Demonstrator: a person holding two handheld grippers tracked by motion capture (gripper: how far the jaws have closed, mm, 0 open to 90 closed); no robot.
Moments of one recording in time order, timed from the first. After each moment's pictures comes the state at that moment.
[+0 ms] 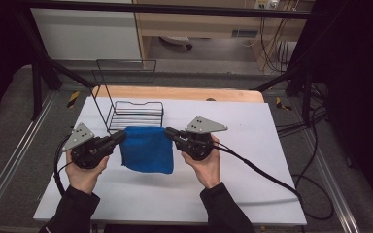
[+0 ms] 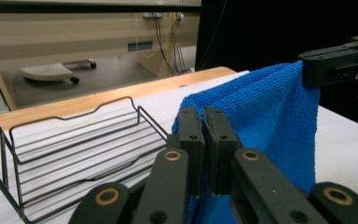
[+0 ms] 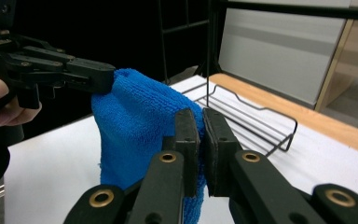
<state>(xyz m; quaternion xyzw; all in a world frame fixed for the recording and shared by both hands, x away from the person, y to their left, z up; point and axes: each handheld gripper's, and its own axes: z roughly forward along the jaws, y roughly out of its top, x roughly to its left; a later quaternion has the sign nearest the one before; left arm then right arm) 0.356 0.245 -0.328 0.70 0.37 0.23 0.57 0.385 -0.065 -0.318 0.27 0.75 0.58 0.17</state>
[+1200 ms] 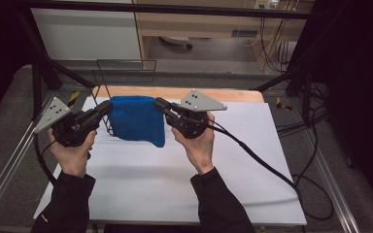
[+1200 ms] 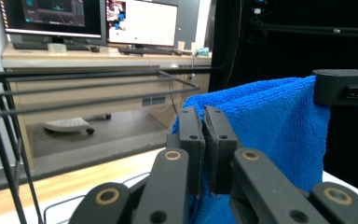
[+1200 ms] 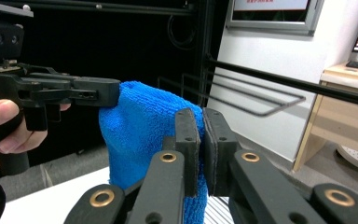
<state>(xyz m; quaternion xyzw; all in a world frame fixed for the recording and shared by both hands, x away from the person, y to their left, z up) 0.370 0.262 -0.264 0.63 0.35 0.29 0.63 0.393 -0.044 -0.244 0.23 0.70 0.63 0.24</state>
